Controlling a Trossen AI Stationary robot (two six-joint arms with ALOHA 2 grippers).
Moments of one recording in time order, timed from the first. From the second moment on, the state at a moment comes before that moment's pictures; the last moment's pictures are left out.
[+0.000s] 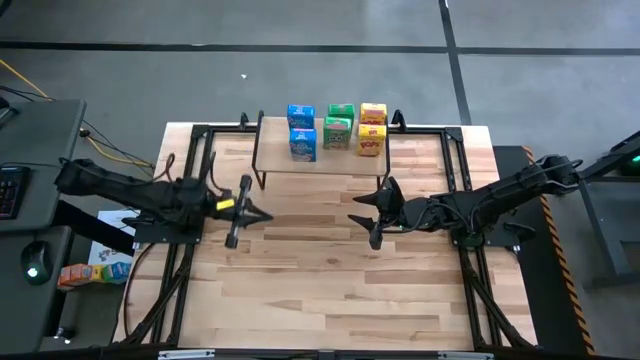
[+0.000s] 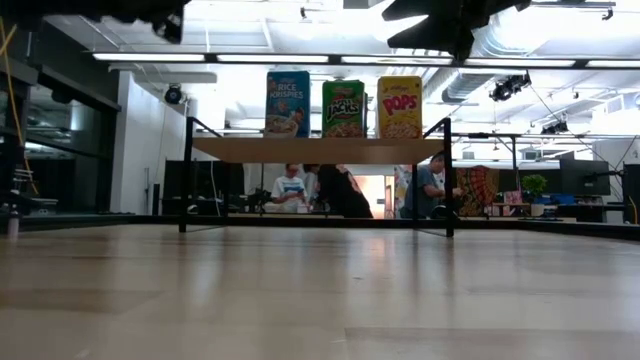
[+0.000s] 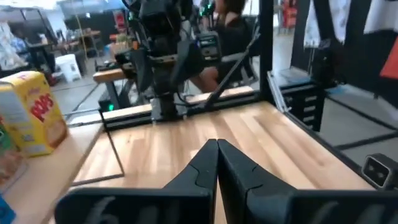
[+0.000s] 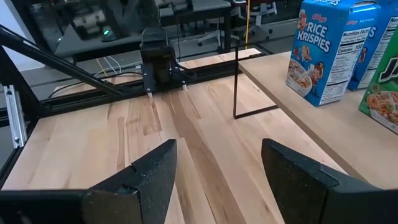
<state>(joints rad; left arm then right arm) -0.18 0.73 0.45 0.21 -0.04 0.15 0.28 1.20 0.75 0.15 0.52 0.24</state>
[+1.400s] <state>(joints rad) -0.11 0.28 0.01 0.37 -0.04 0.06 0.19 0.41 0.17 0.08 0.28 0.21</state>
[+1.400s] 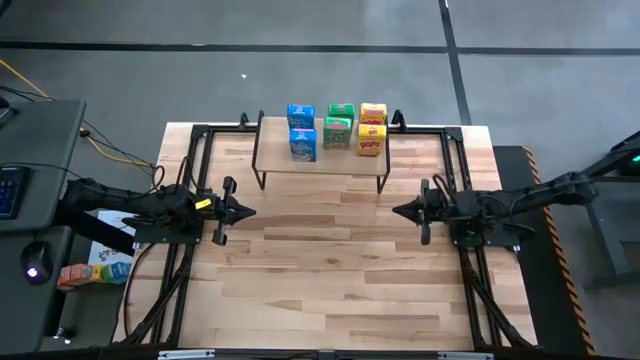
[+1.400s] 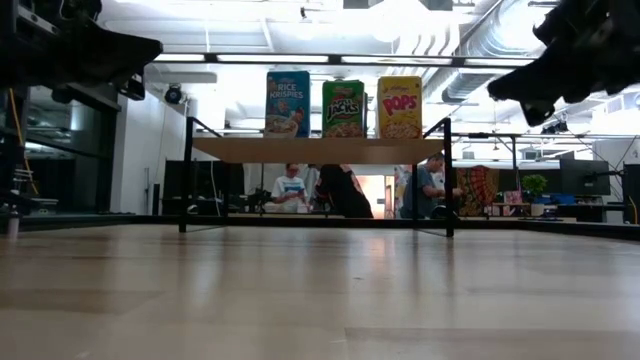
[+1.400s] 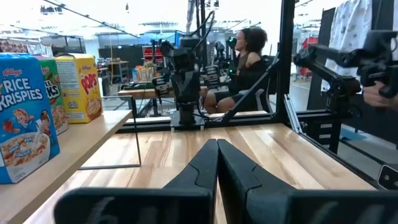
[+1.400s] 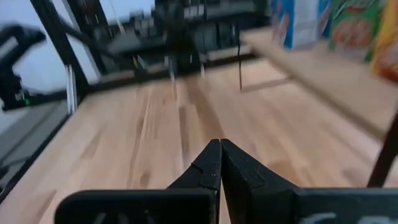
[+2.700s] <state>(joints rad) -0.11 0.24 0.01 0.21 -0.04 0.06 0.08 0.14 0.01 0.04 0.11 0.11</state>
